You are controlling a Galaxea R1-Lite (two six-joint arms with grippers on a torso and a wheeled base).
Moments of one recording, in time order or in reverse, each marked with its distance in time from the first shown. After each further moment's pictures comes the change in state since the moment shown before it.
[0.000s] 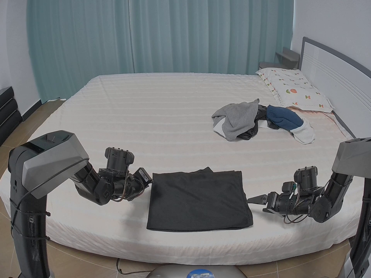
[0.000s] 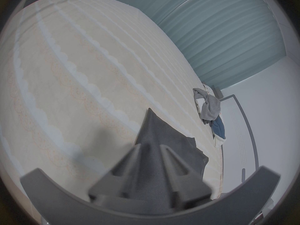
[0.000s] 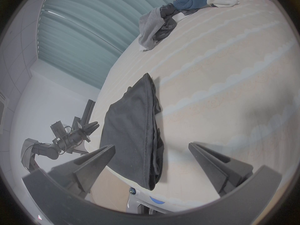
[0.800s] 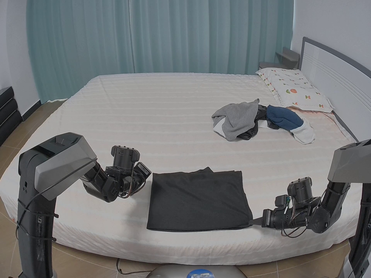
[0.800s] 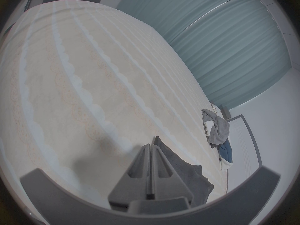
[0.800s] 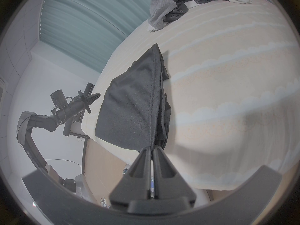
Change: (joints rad) left arm -0.011 0.080 -0.126 0.011 0.214 -0.112; right arm 0.094 -0.009 0.104 0.007 -0.007 -0.094
